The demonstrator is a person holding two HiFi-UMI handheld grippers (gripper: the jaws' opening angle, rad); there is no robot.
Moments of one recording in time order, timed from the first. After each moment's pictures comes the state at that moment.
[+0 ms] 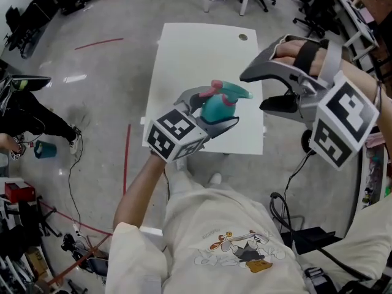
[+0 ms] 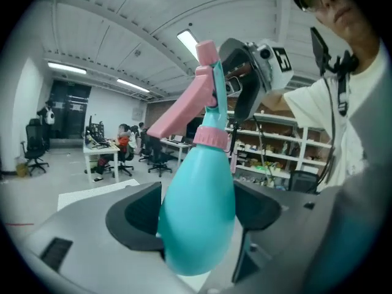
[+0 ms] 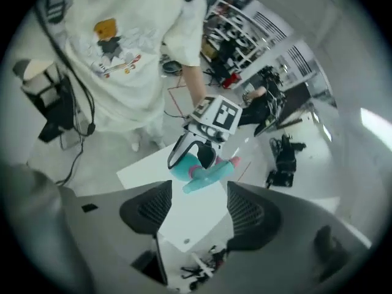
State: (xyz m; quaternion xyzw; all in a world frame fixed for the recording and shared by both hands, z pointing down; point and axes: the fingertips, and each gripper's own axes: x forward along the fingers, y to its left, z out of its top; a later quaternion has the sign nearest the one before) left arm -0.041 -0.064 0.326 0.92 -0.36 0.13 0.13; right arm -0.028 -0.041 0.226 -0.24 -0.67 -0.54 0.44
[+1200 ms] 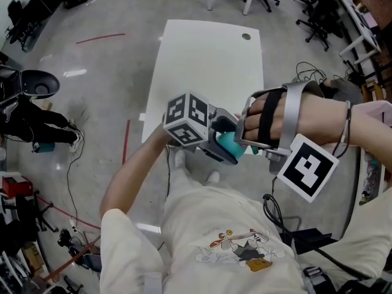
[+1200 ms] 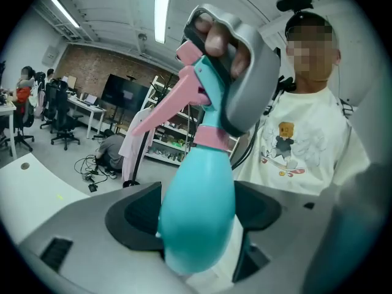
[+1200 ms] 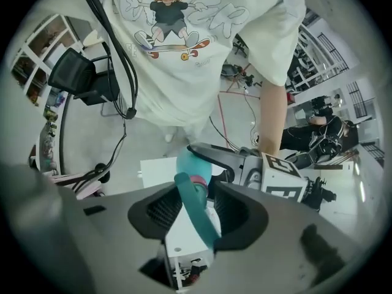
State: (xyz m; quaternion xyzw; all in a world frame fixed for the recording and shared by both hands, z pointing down) left arm 0.020 0.030 0.357 0.96 0.09 0.18 0.20; right arm -0.009 0.041 0.307 -0.42 -0.55 -0.59 0.41
